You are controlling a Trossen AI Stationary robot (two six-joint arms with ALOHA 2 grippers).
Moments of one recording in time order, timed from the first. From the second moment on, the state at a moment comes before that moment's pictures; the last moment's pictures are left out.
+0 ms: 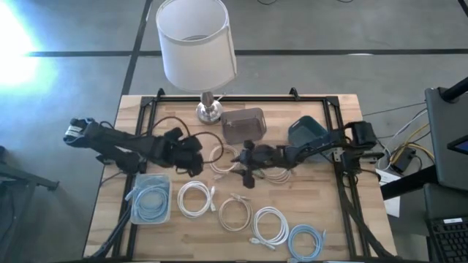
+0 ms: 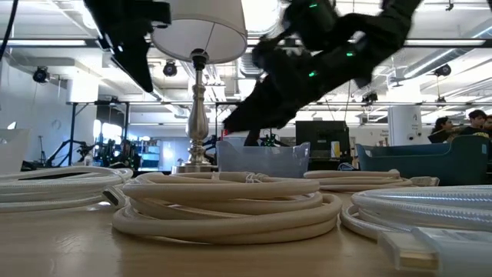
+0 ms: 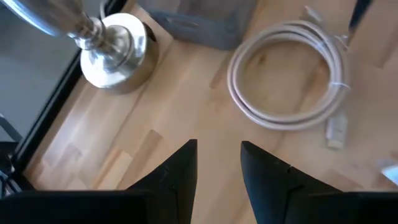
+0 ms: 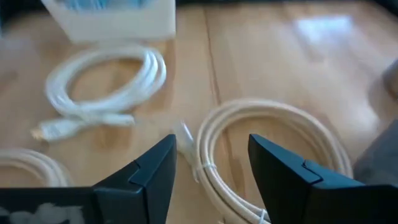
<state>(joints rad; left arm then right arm) -0.19 1.30 1.09 -1.03 -0.58 -0.60 0.04 1.84 0.91 0.44 0.04 0.09</state>
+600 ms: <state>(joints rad) -0.08 1.30 1.07 -1.00 -0.61 -0.52 0.04 2.16 1.38 -0.20 0.05 -0.01</state>
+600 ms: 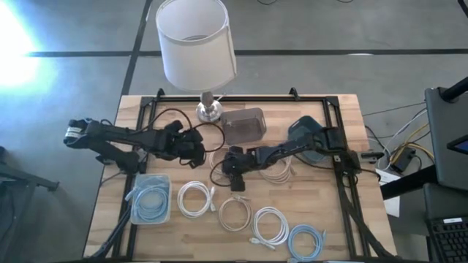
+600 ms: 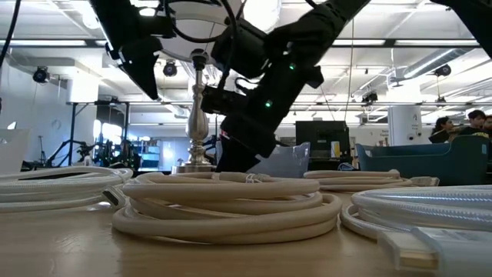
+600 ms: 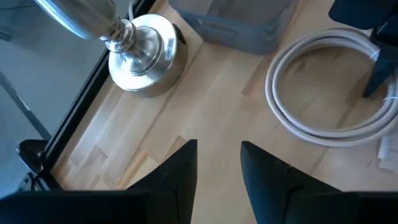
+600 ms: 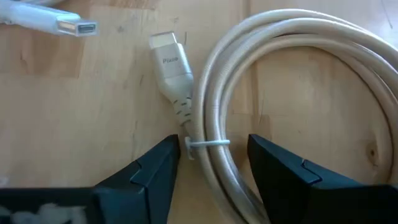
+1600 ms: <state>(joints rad) -0.06 1.30 0.99 -0.96 -0.68 -0.54 0.11 1.86 1.37 -0.45 0.48 -0.04</state>
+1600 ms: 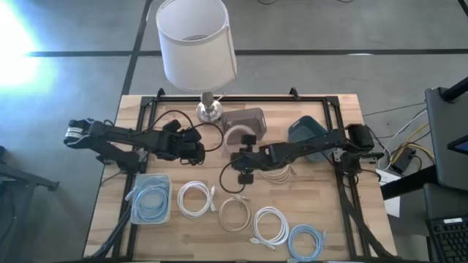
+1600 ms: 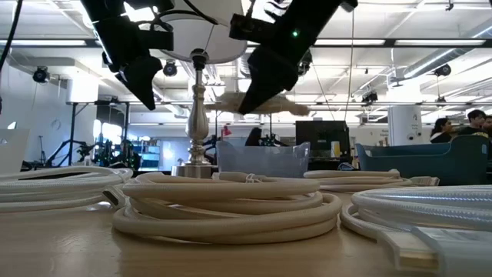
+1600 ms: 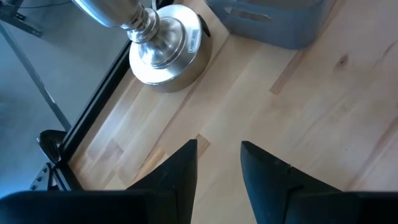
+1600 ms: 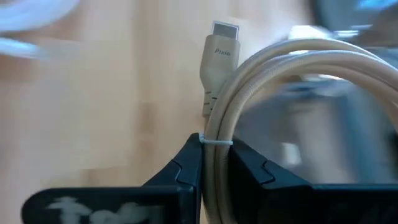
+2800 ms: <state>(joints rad) -0.05 1.30 0.99 -0.93 -0.68 -0.54 -0.21 2.09 1.34 -0.13 0.60 -0.19</state>
